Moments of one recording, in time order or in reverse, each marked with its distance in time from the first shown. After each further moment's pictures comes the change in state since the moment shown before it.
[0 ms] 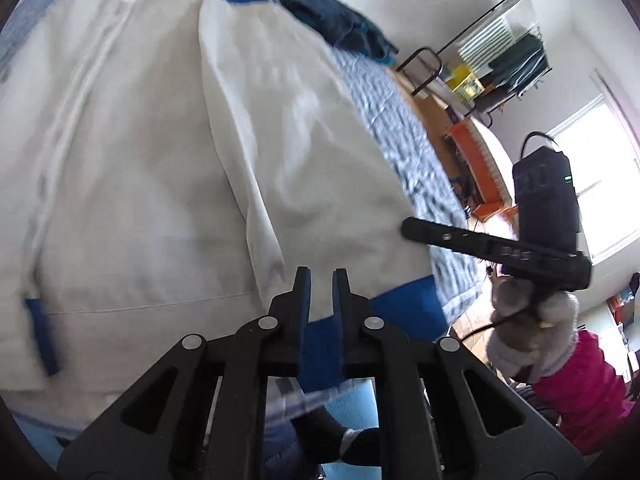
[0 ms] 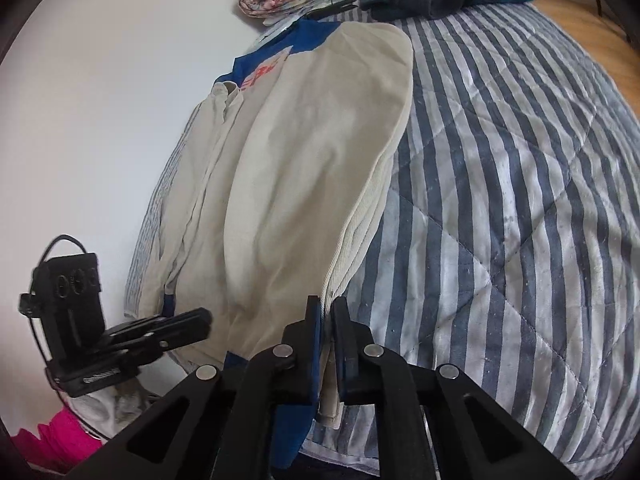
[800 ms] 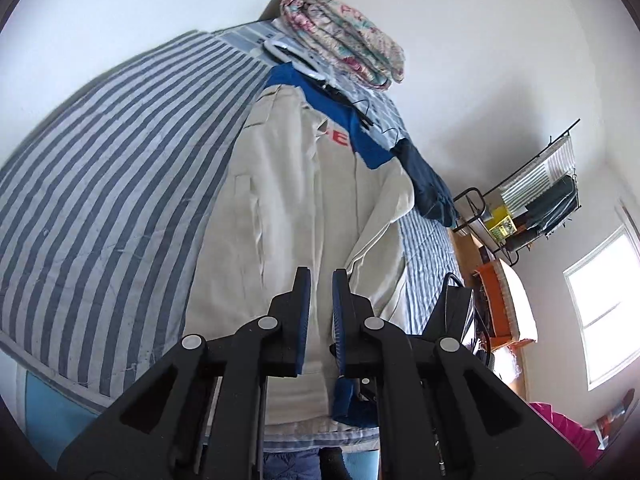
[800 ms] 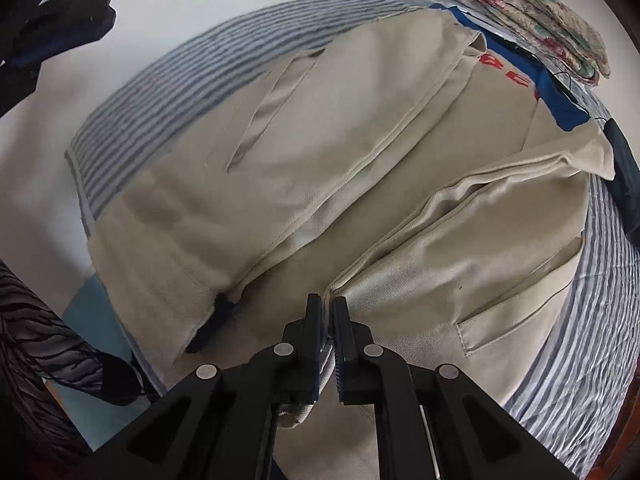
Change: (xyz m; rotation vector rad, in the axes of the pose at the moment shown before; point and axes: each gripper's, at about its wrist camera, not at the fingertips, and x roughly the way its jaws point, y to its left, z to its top) left arm -0.191 0.176 0.010 -0.306 -0.367 0.095; right arm 0.174 0.235 -0.009 -0.712 0.234 -0.289
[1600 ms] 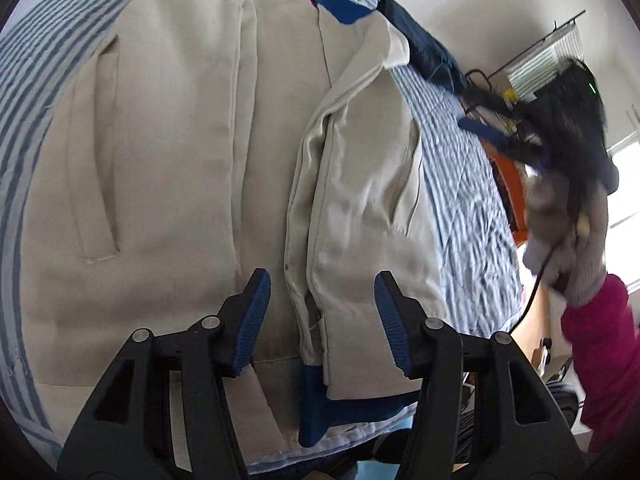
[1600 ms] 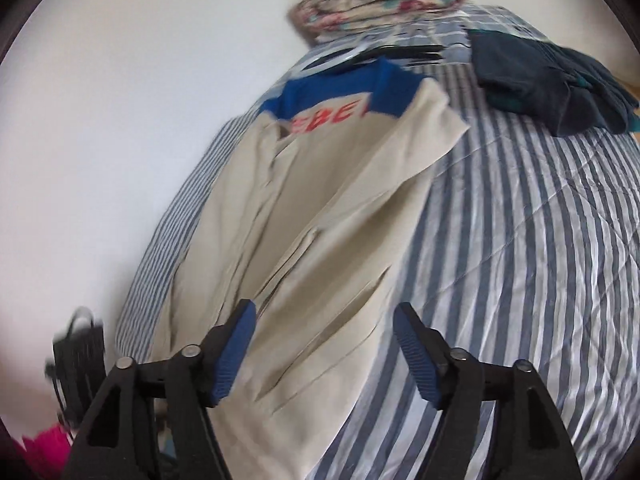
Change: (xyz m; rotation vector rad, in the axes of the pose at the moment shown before) left arm 0.156 -0.062 -0.069 0.207 0.372 0.053; right arm -0.070 -0.234 -0.027 0.576 -0.323 0.242
